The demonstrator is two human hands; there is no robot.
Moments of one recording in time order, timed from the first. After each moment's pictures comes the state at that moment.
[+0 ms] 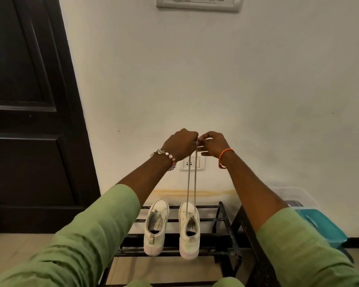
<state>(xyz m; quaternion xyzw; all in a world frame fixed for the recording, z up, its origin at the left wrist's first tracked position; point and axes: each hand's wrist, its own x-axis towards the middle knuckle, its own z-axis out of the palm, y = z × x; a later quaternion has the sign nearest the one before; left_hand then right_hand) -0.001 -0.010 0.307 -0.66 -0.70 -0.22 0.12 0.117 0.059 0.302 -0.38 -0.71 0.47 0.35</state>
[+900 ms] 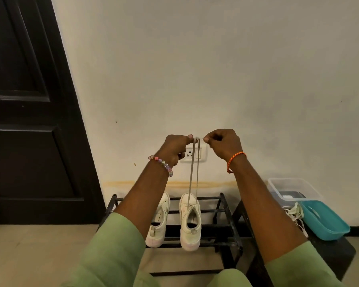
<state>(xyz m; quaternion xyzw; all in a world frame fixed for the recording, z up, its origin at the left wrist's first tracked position) 0.012 -0.026 0.294 -0.29 -0.65 -0.60 -0.37 0.136 0.042 0.289 -0.42 -0.75 0.32 0.41</state>
